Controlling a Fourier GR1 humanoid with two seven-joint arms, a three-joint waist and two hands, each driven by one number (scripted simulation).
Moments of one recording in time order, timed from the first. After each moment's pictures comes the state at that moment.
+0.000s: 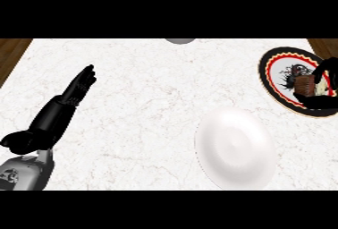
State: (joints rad) left arm -0.20 0.37 -0.12 -1.62 0.09 -0.09 -0.04; right arm -0.47 -0.76 0.20 -1.03 0.42 -0.38 -0.15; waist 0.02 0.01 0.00
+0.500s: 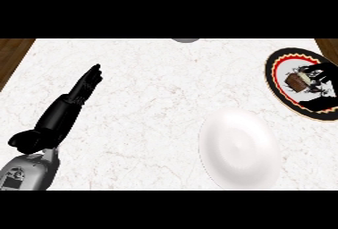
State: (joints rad) left arm -0.22 0.34 -0.13 -1.63 0.07 -0.10 -0.03; right arm -0.68 -0.67 0.15 -0.50 0.46 -0.31 -0.26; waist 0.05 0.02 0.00
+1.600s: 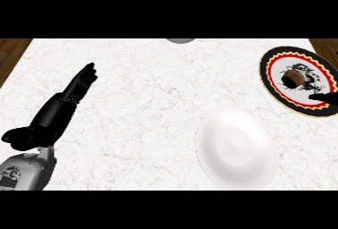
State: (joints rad) left arm -0.21 0.34 -0.09 -1.61 0.06 -0.13 -0.03; right arm -0.80 -0.70 -0.21 -0.21 0.12 0.16 -0.77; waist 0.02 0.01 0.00
